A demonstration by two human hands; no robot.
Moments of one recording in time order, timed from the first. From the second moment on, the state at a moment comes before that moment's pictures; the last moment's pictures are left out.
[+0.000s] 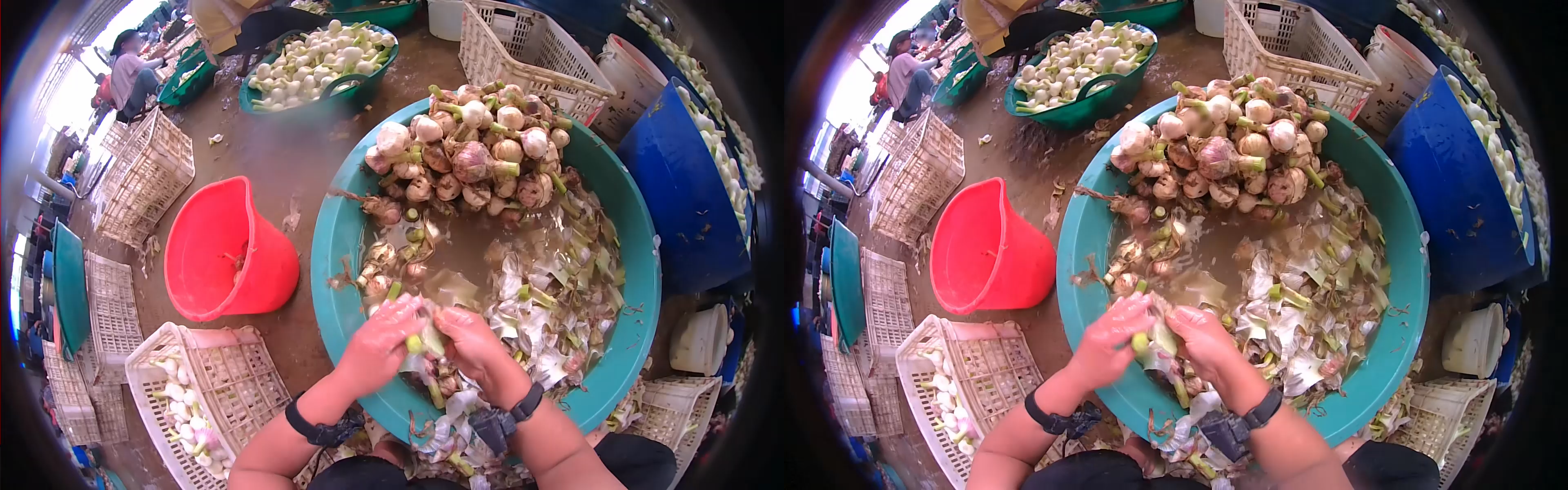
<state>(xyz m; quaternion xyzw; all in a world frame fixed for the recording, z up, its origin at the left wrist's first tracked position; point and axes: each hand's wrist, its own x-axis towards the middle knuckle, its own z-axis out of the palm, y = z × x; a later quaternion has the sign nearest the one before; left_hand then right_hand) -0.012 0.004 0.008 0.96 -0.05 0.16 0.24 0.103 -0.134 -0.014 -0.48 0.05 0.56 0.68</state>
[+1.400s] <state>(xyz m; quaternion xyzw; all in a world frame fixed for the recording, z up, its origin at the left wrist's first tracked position) -0.007 0.007 0.027 0.52 0.38 0.12 0.76 0.189 -0.169 0.045 -0.12 -0.04 0.55 0.83</state>
